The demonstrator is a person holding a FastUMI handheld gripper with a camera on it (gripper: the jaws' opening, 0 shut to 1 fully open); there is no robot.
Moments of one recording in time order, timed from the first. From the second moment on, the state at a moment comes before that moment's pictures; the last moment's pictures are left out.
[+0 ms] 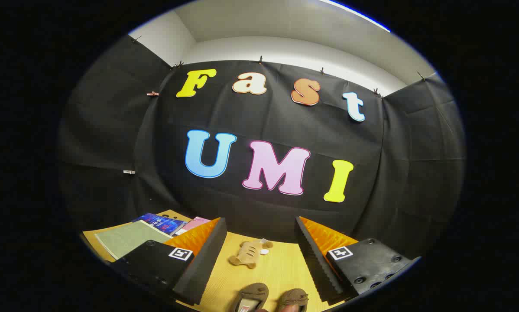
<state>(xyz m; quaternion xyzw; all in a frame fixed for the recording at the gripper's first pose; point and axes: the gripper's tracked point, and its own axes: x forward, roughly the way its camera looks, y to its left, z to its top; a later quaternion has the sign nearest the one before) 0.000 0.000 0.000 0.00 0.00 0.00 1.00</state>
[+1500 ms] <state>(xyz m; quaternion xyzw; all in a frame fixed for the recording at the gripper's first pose) 0.013 0.066 -0.011 0.05 0.03 0.10 0.99</state>
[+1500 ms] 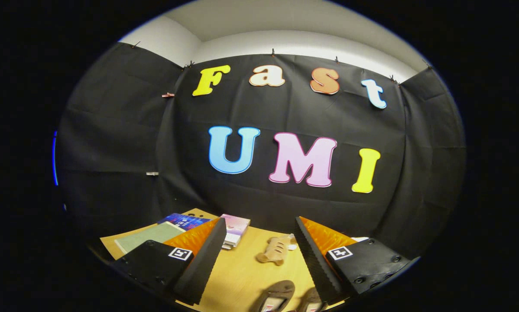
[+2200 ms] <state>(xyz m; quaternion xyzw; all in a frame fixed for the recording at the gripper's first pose) 0.022 0.179 -0.113 0.45 0.26 0.34 0.78</state>
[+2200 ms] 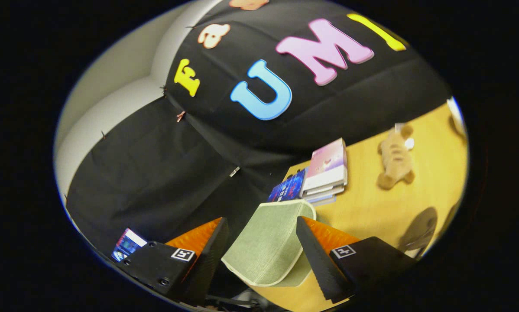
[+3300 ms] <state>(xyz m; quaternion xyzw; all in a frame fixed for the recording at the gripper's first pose) -0.010 0.261 -0.219 0.66 0.39 0.42 0.48</state>
